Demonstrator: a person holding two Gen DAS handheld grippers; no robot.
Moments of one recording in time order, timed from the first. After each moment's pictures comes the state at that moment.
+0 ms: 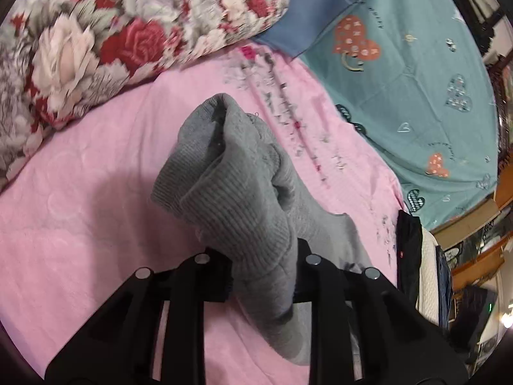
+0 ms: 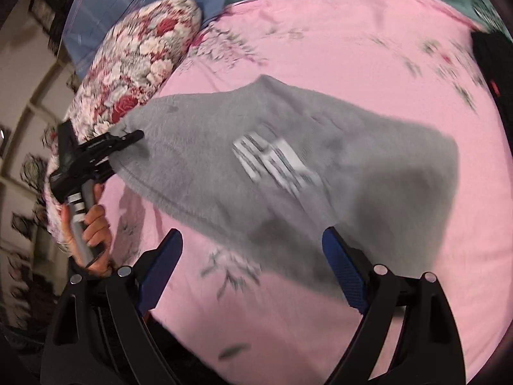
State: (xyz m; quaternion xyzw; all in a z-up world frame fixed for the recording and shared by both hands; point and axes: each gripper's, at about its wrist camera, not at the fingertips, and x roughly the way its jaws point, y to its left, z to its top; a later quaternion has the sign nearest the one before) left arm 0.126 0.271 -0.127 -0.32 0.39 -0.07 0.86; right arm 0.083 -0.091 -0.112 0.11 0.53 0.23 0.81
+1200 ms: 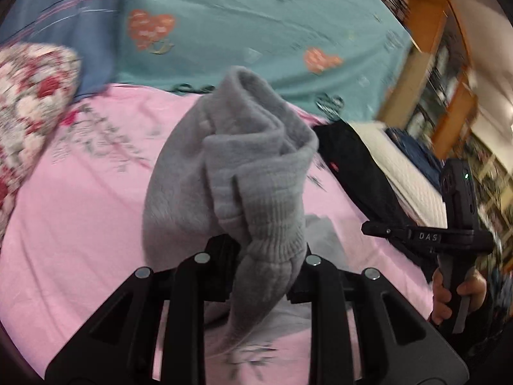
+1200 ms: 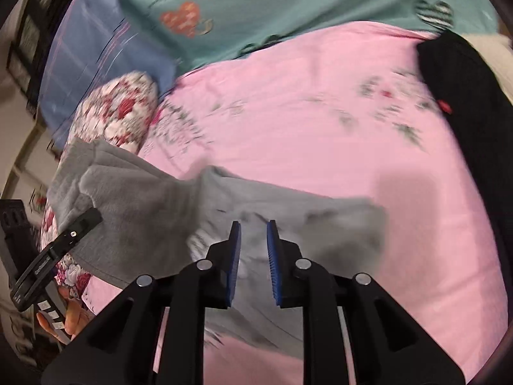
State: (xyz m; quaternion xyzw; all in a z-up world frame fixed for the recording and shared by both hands) left arm 0.084 0.028 -0.042 -0.04 0.36 -0.28 0.89; right arm 0.095 -0.211 -0.082 0.21 0.46 0.12 0.85
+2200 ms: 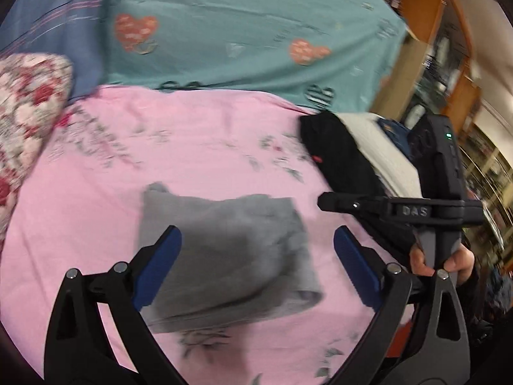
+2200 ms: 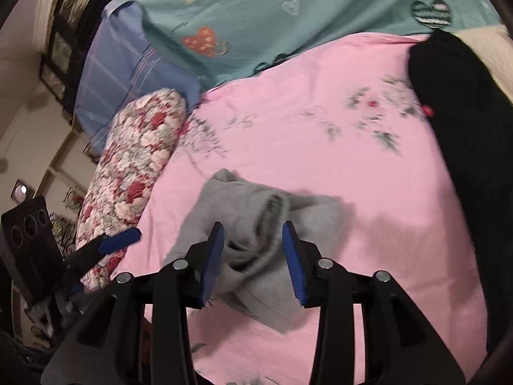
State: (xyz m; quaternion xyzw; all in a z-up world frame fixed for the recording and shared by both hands) left arm 0.057 0.009 -0.010 -0.05 0.37 -0.24 0.90; right arm 0.084 -0.259 -0.056 0.23 0.44 0.22 0.84
